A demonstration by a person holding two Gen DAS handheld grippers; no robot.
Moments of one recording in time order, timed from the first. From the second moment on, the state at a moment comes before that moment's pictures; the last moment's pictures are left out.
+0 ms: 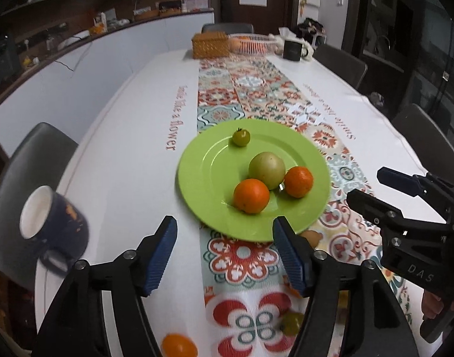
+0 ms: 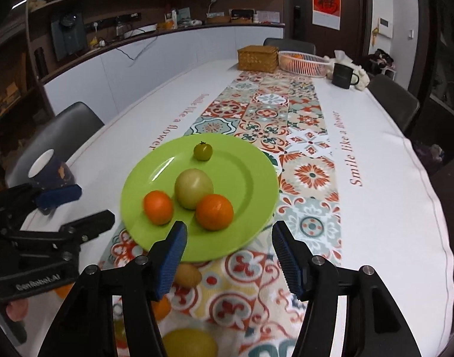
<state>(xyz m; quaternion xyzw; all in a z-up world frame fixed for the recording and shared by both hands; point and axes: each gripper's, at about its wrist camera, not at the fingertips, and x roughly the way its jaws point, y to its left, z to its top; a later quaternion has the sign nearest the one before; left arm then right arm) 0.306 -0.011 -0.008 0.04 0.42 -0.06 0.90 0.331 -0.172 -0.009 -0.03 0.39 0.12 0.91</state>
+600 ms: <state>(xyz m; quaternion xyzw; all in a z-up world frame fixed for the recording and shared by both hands) 0.205 0.005 0.042 0.04 0.35 -0.04 0.93 0.227 -0.165 0.039 -0.05 0.31 0.12 0.94</state>
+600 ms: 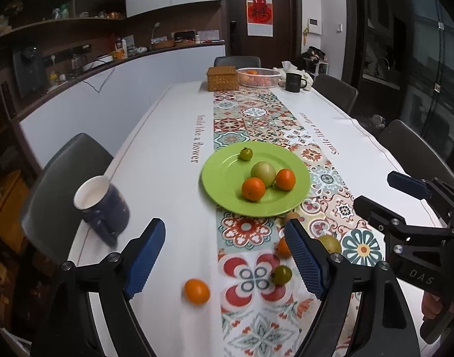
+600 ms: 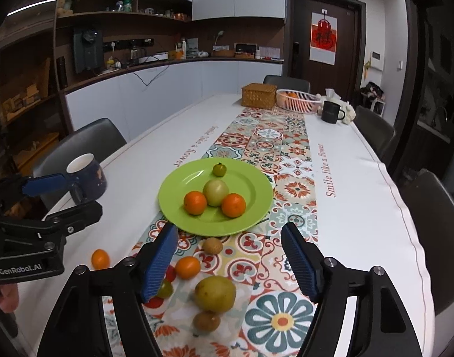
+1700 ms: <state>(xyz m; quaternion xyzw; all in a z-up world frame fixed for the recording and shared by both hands) 0.164 0.045 -0.052 0.05 0.43 0.00 0.90 0.191 -0.151 -0.049 -0.02 0.43 0.06 0.90</state>
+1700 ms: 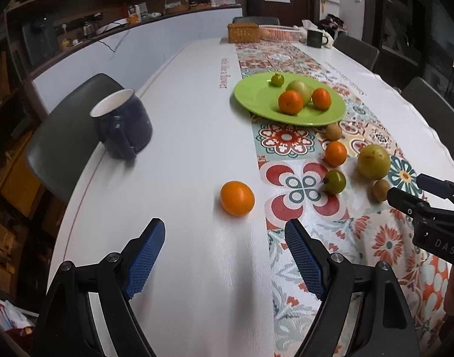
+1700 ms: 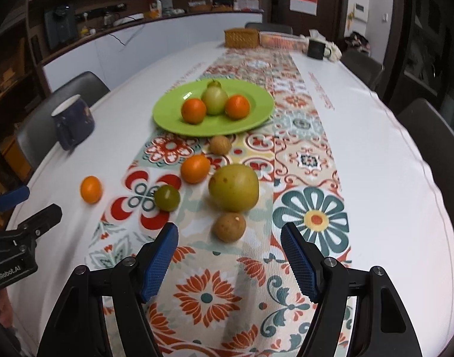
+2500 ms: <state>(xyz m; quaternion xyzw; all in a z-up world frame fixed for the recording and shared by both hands) 0.222 0.039 -0.095 0.05 0.47 -0.02 0.88 0.220 -0.145 -0.081 -0.03 0.48 0.05 0.88</state>
